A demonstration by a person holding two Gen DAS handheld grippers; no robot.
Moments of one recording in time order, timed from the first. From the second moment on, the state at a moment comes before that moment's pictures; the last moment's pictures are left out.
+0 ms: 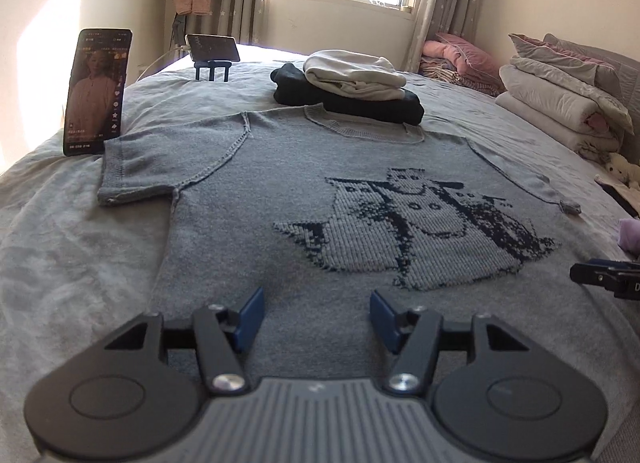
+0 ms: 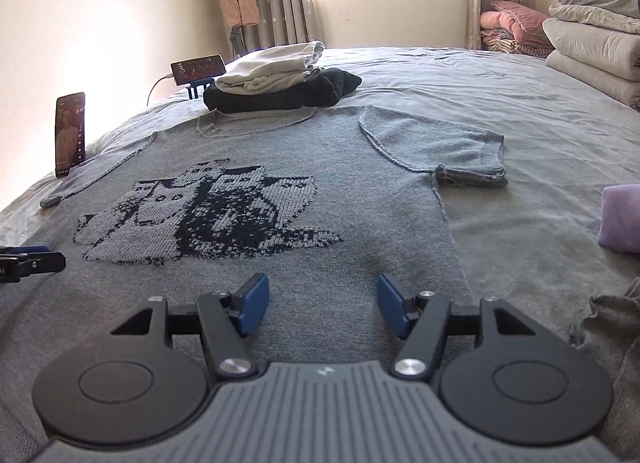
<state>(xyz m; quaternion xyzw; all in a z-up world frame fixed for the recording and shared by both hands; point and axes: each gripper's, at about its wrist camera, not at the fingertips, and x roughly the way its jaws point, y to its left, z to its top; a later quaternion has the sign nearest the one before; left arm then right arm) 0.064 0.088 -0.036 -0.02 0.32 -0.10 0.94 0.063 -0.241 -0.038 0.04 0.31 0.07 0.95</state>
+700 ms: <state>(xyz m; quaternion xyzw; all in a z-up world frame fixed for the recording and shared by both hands) 0.079 0.073 0.019 0.06 0.31 -0.09 0.94 0.069 -0.218 0.002 -0.04 0.30 0.10 0.95</state>
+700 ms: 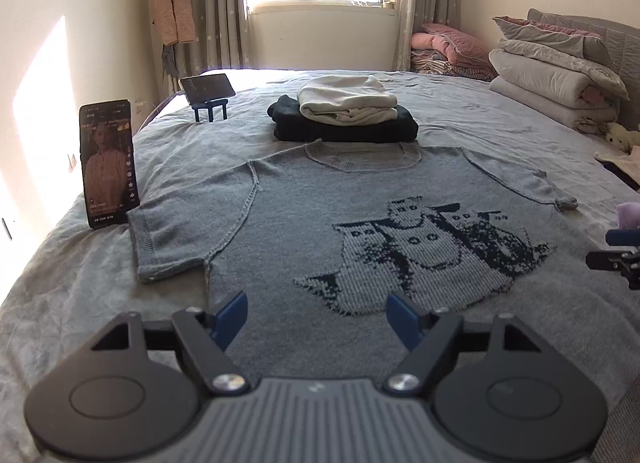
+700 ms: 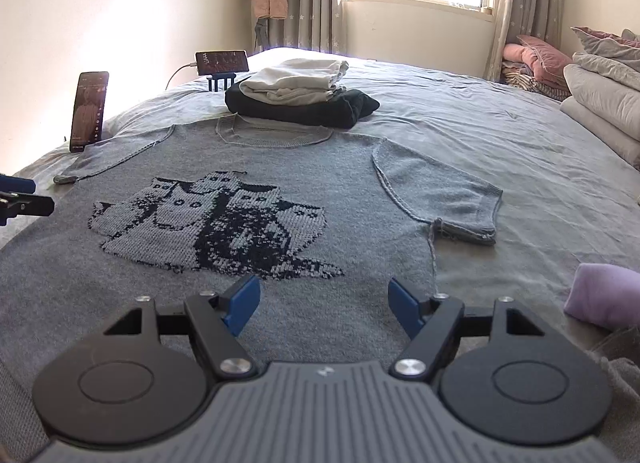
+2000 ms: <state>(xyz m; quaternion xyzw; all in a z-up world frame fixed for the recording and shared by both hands) 0.367 0.034 -0.040 0.12 0.28 -0.16 0.94 0.348 -0.194 -0.044 -0.05 0.31 0.09 0.94</state>
